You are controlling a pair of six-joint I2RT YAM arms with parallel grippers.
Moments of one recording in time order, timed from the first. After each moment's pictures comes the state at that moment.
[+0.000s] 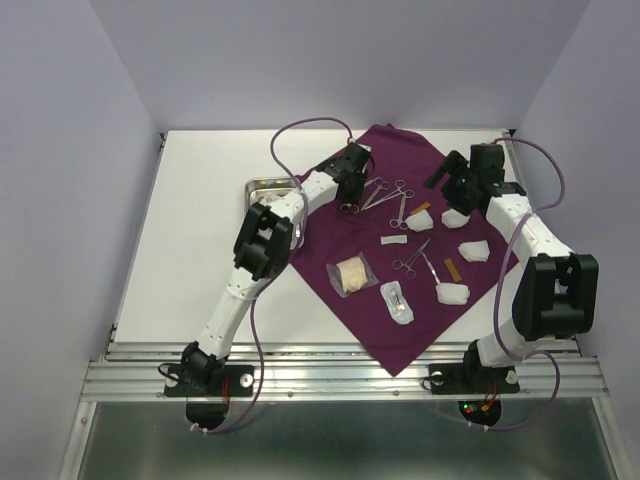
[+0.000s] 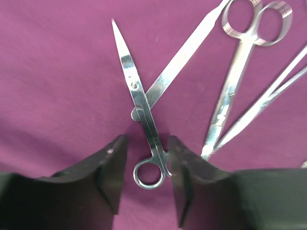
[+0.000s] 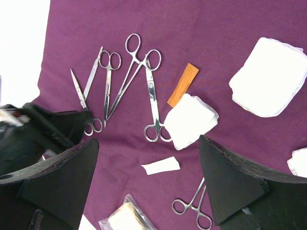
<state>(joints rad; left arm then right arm) -0.65 2.52 2.26 -0.64 -0.17 -0.26 0.02 1.56 1.20 -0.36 -0.09 0.68</state>
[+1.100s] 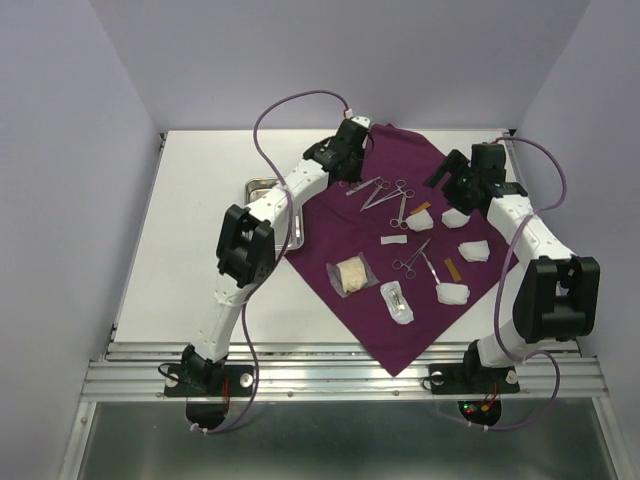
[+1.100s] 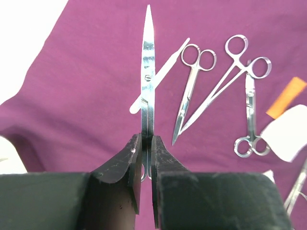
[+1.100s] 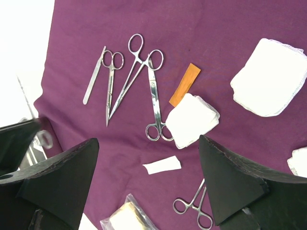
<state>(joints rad) -0.66 2.35 2.23 -0.64 -0.16 -0.28 0.02 1.55 1.20 -0.36 -0.09 0.68</state>
